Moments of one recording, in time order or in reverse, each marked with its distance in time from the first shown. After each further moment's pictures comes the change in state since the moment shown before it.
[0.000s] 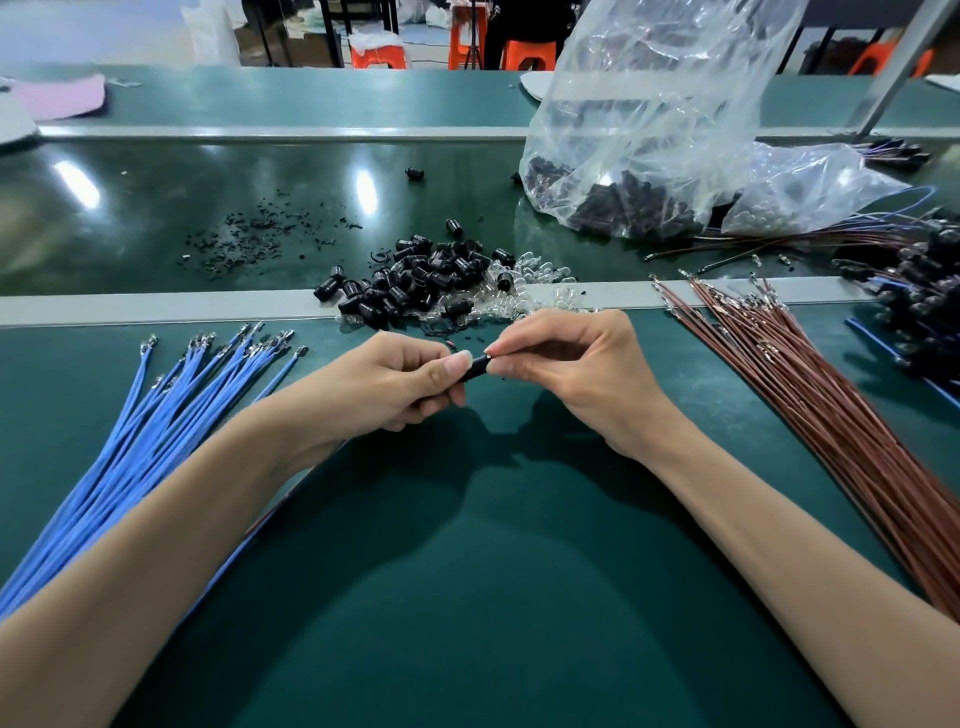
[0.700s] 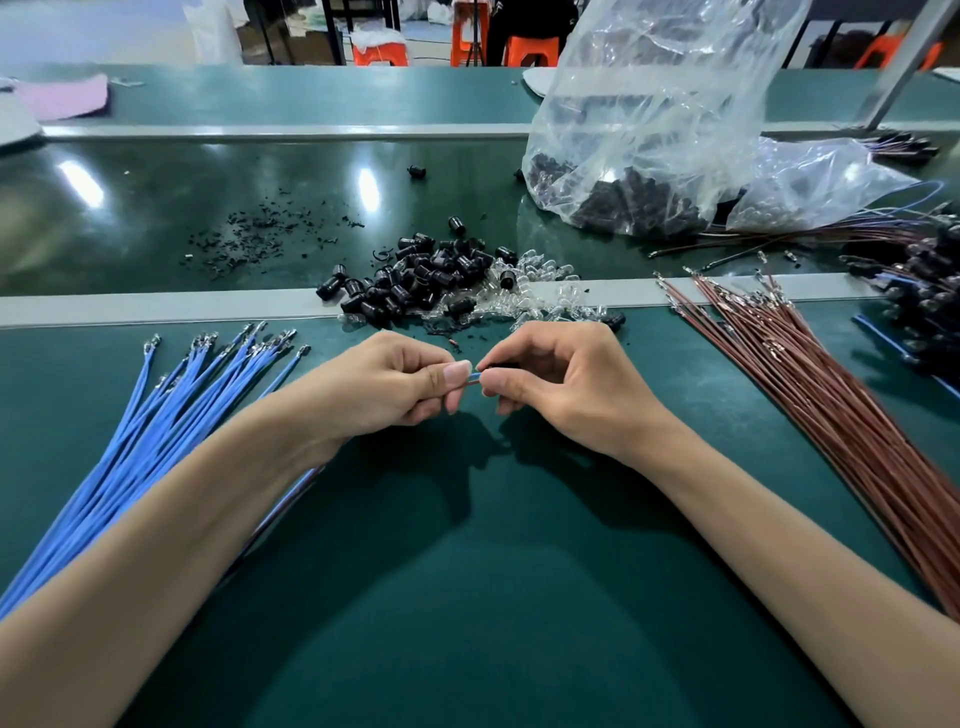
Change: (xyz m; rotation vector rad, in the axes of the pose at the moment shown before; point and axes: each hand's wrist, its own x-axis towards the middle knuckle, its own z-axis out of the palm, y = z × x) left_hand 0.000 0.005 0.001 0.087 0.026 -0.016; right_hand -0.004 -0.001 0.003 -0.166 -0.113 0.070
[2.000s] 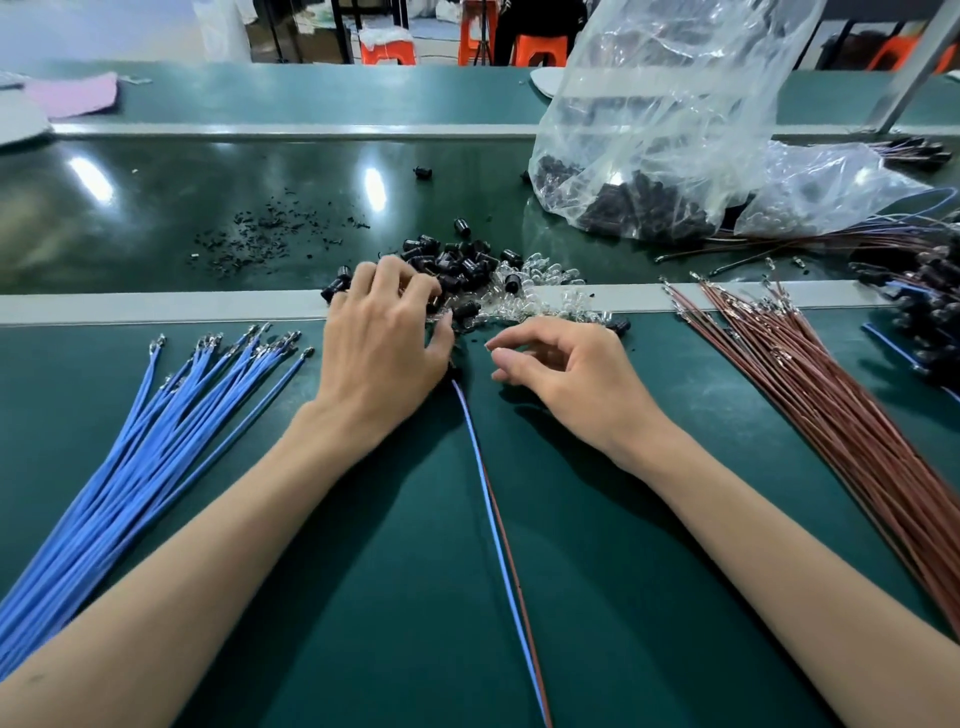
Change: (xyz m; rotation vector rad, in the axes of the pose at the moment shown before) left_hand 0.043 -0.024 0.004 0.921 0.799 0.253; right_hand 0.006 -0.001 0.003 -0.073 0.157 0.207
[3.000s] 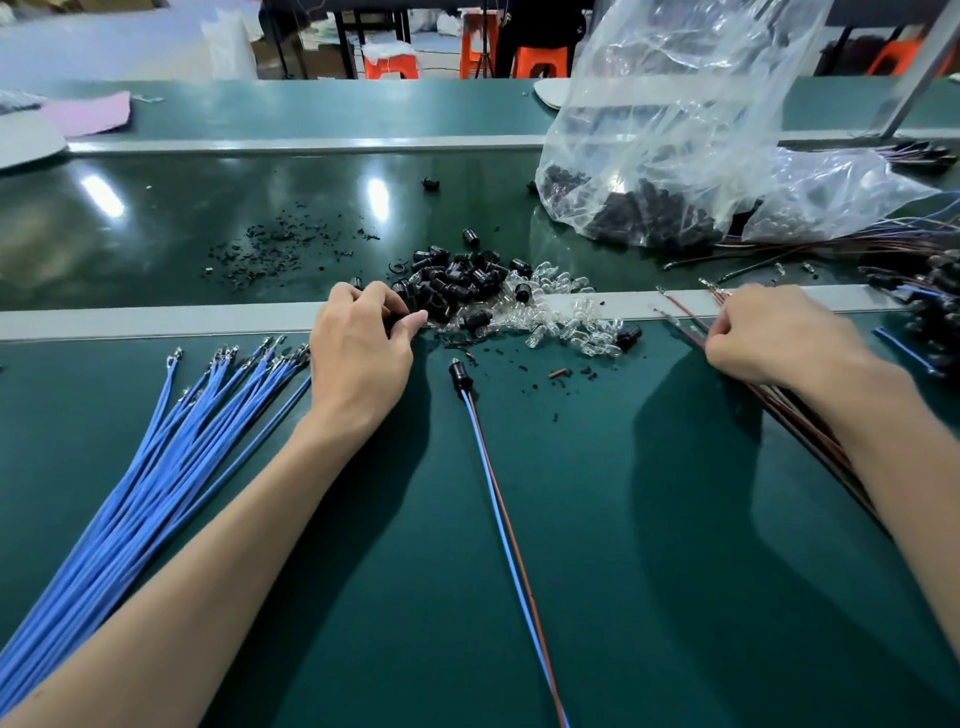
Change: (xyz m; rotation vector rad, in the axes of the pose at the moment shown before) left_hand 0.005 -0.027 0.008 -0.246 0.026 -0.353; right_hand 0.019 -0.009 -0.106 -1.138 0.082 0.628
